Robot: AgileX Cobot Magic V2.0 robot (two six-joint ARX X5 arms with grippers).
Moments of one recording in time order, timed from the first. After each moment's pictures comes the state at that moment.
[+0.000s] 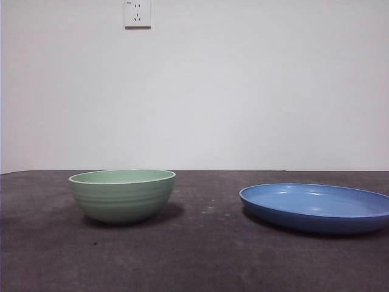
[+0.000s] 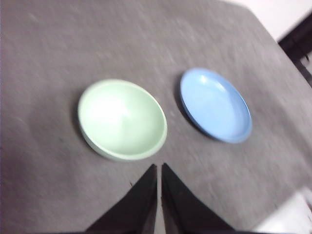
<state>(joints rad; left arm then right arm) -0.05 0.65 0.78 -0.76 0.64 -0.09 0.05 0.69 0.83 -0.82 -0.52 0.03</state>
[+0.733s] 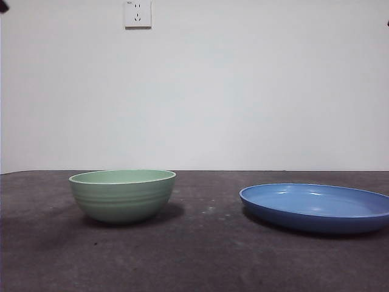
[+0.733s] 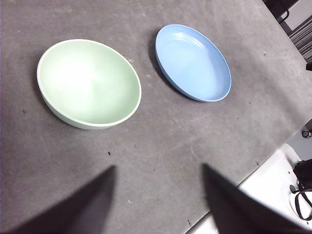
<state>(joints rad) -0.13 0.68 0.79 -0.85 0.66 -0.03 0.14 0.72 0.84 -0.95 -0.55 -0.02</state>
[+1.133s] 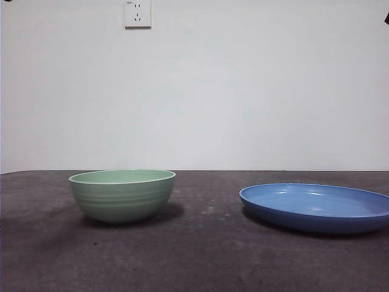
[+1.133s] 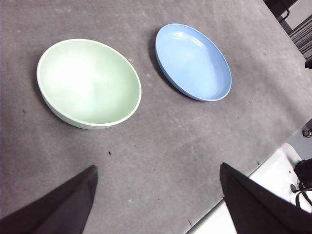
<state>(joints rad) -0.13 0.68 0.79 -0.85 0.66 -0.03 0.14 0.72 0.84 -0.95 -0.55 -0.02</state>
